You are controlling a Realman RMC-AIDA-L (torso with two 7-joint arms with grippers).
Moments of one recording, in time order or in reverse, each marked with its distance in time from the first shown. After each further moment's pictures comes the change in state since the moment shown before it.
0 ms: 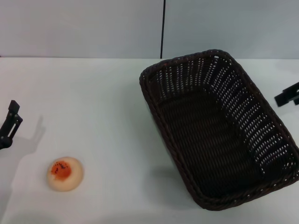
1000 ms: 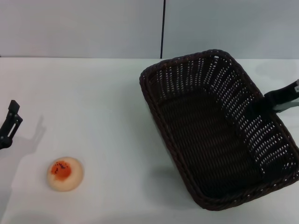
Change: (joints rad) left arm 0.001 0.002 0.000 0.000 0.005 0.006 -0.001; right arm 0.021 0.095 -0.057 0.162 -0.051 0.230 -0.007
